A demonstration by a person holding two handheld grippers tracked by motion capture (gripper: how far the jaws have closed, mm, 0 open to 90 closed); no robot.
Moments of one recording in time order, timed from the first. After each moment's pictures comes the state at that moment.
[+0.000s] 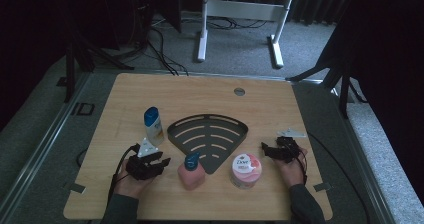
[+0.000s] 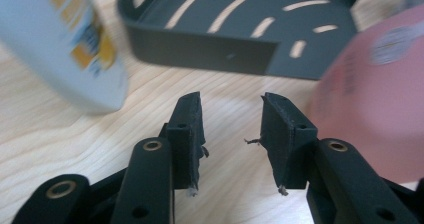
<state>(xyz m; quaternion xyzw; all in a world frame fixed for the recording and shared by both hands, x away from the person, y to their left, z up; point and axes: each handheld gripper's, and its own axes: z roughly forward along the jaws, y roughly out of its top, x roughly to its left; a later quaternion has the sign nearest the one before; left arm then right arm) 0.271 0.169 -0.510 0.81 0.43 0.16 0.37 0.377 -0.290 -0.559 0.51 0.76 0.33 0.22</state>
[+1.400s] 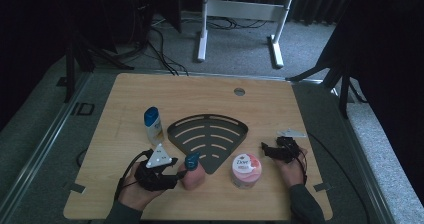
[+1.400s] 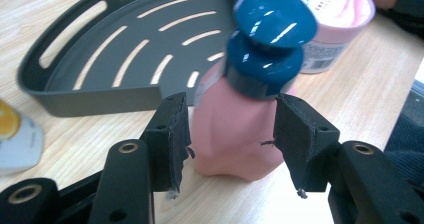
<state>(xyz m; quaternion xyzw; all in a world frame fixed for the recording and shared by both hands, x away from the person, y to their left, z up) 0.237 0.132 -0.467 0.84 0.34 0.13 0.40 0.377 -0.290 -0.559 0.51 0.76 0.33 0.22</state>
